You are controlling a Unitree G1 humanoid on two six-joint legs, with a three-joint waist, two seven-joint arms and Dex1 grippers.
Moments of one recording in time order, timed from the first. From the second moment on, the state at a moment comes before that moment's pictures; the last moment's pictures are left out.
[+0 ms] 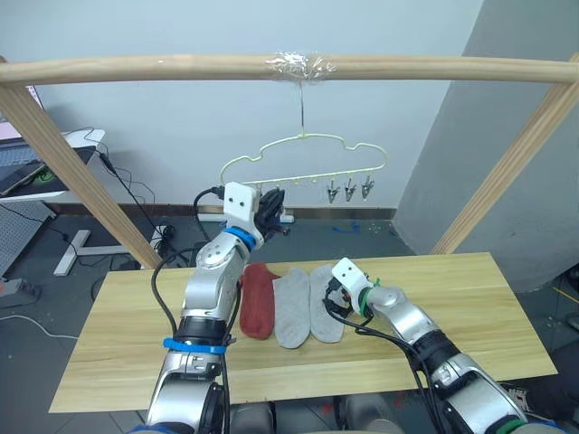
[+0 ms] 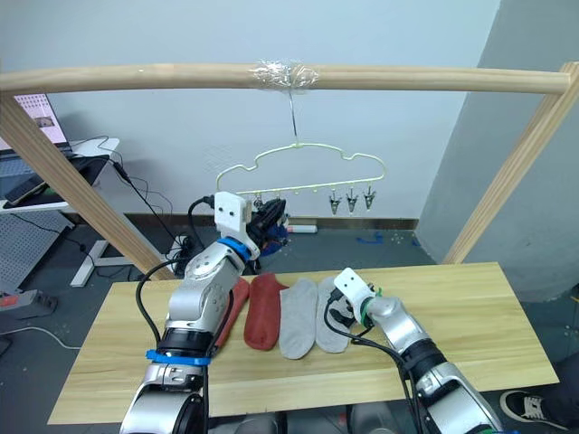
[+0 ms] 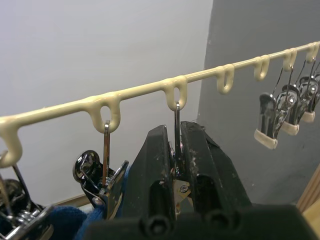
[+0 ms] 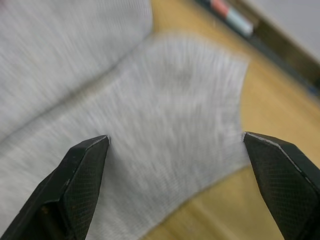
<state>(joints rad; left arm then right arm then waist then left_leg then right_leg) -0.48 0.14 0.07 0.18 -0.27 0.22 -0.40 -0.50 -0.17 0.41 0.63 -0.07 0.33 0.41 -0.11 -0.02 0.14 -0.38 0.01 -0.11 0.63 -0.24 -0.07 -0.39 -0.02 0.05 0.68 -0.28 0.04</state>
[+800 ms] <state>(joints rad) -0.46 0.13 0.07 0.13 -0.33 0.33 -0.43 -0.22 -0.39 0.35 0.34 -0.09 0.28 0.65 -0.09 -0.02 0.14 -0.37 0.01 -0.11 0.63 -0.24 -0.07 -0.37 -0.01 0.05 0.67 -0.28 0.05</state>
